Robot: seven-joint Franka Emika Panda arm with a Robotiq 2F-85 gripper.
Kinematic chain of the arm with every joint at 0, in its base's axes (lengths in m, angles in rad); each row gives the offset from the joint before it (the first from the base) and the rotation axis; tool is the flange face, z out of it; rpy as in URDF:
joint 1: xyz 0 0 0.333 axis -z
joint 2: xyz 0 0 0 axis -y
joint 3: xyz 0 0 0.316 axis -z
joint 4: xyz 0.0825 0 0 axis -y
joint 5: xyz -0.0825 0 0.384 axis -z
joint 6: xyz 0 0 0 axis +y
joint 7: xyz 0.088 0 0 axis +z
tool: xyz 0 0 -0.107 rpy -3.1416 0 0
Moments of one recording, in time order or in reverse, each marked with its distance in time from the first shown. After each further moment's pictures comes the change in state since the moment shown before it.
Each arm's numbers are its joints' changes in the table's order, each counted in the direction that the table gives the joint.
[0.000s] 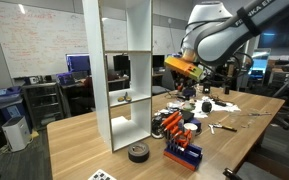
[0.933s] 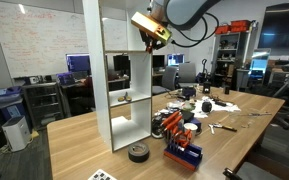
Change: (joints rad) arm 0.105 -0.096 -0.287 0.385 0.068 -0.022 0.002
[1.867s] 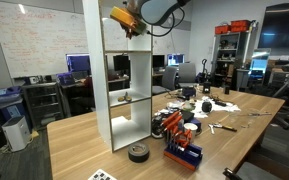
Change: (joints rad) arm -0.062 -0.378 0.007 0.464 0.322 0.031 -0.041
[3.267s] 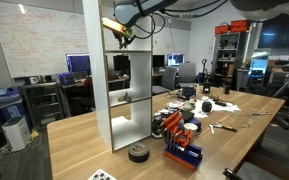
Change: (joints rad) arm -0.240 -0.443 0.249 0.587 -0.223 0.274 0.226
